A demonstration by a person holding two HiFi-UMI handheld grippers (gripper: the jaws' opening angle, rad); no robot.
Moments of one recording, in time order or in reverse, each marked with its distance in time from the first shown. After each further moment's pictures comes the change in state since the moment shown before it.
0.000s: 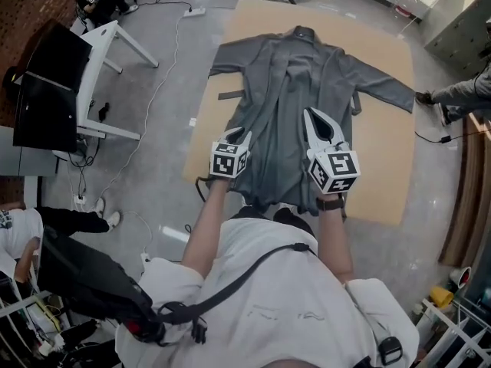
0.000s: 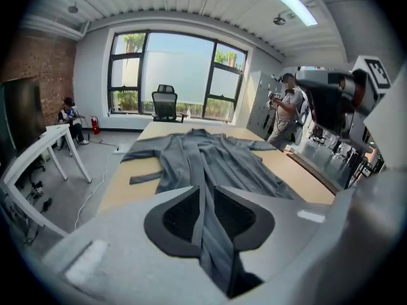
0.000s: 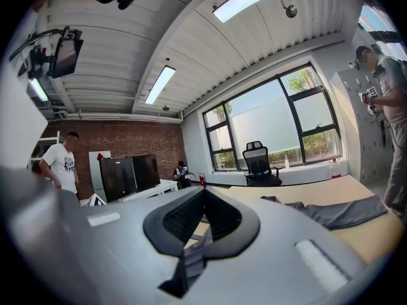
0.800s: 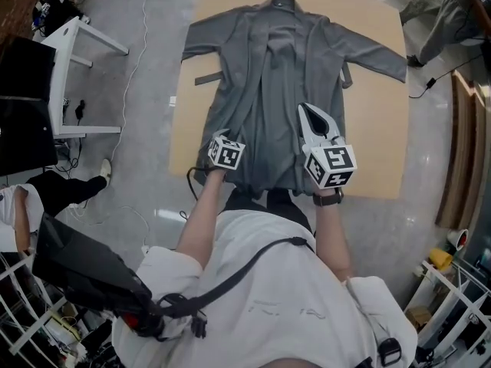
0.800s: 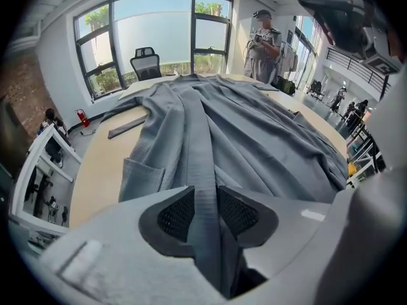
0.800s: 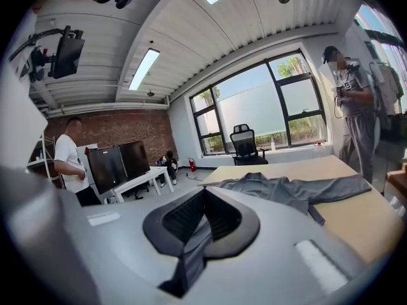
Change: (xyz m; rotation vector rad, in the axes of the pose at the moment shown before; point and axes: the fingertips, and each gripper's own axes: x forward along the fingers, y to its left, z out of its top) left arm 0.075 0.010 -0.143 0.176 0.362 0.015; right arm -0.015 -0.026 -0.058 0.063 0.144 -0.097
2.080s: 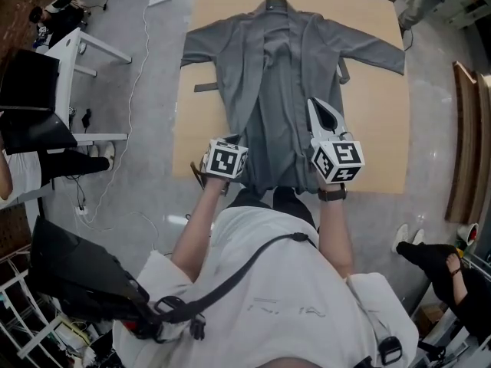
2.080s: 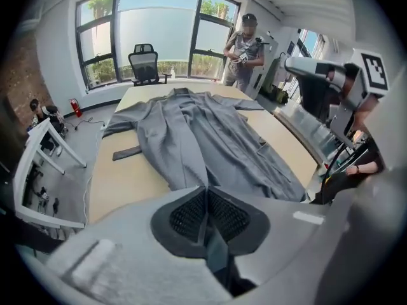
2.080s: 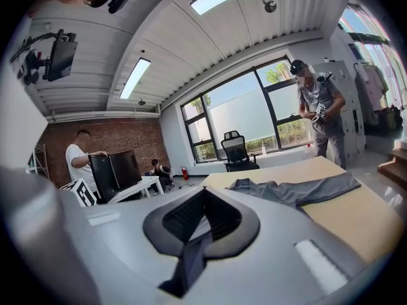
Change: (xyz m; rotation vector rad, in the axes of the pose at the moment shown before) left arm -0.104 -0.037 0.068 -0.071 0.039 -0.122; right arm -0.006 -0.036 0.008 0.063 -0.061 -0.071
